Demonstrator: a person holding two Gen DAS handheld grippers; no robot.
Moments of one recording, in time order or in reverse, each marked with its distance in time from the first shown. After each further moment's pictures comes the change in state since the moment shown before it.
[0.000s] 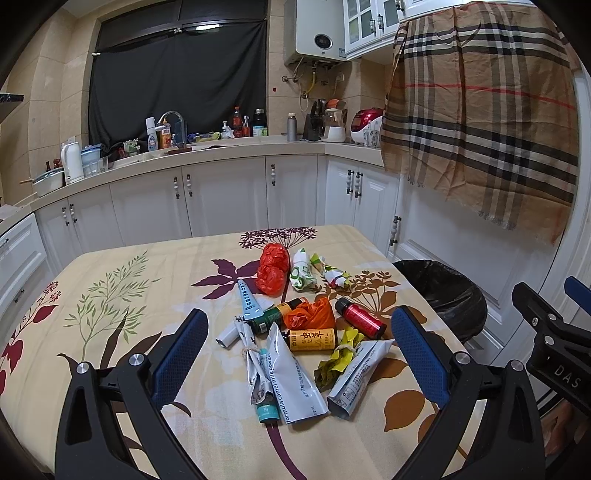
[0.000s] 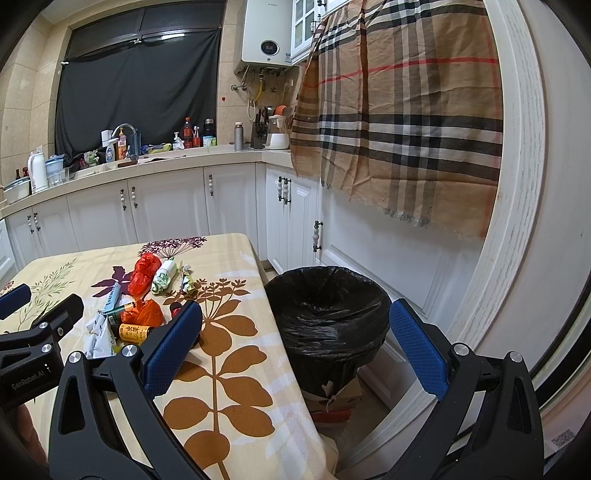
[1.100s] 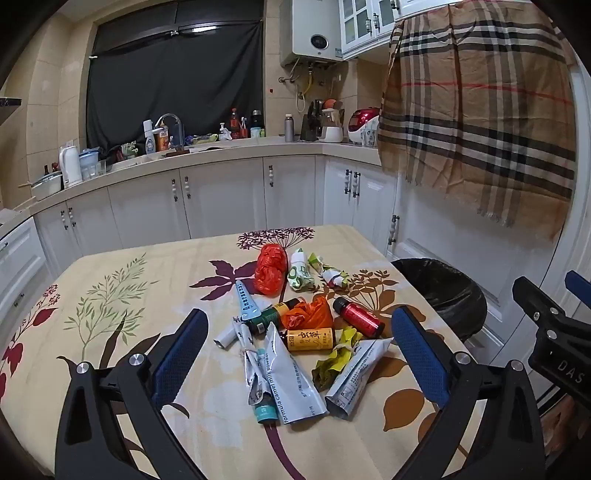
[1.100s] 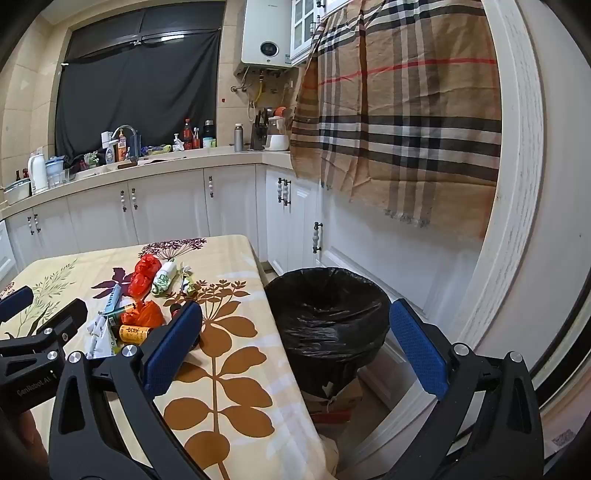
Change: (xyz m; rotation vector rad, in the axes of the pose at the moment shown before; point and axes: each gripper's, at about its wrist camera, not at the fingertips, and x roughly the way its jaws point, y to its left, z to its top) left arm -0.002 0.001 -0.002 0.002 -0.001 0.000; right arm 0.000 0.001 0.000 0.005 -0.001 0.004
